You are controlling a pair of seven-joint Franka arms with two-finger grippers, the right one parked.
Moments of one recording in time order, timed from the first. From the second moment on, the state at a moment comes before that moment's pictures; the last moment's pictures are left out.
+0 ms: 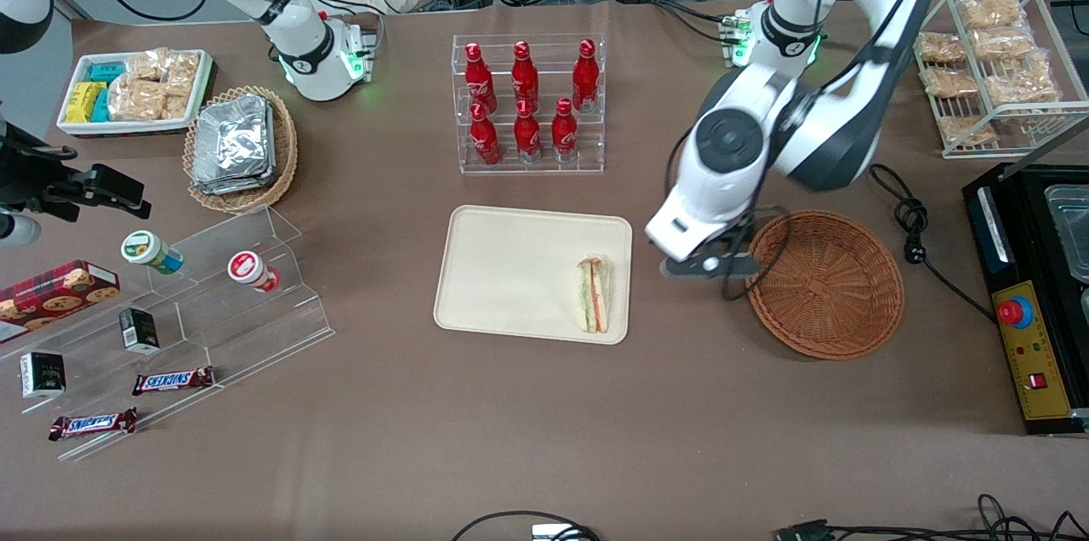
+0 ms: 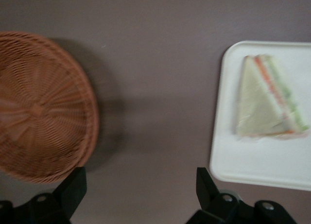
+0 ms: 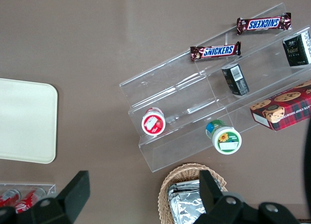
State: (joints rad) arm -0.13 0.23 -0.40 -1.83 0.21 1.90 -0.55
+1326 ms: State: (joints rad) arm 0.36 0.24 -0.39 -1.49 0.07 1.65 -0.09
